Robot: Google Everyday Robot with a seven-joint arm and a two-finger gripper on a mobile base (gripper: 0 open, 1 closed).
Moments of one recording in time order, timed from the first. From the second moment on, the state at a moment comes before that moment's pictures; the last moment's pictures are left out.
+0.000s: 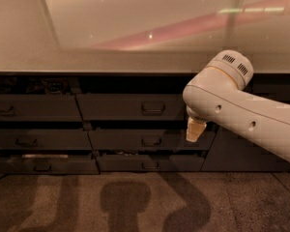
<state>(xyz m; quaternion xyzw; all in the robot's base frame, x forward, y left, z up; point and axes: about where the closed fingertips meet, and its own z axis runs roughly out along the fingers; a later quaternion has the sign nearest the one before) 0.571 -0.175 0.766 -0.56 0.78 -0.22 0.20</state>
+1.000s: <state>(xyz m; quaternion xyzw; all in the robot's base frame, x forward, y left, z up) 0.557 -0.154 0.721 -0.62 0.73 -0.24 0.17</state>
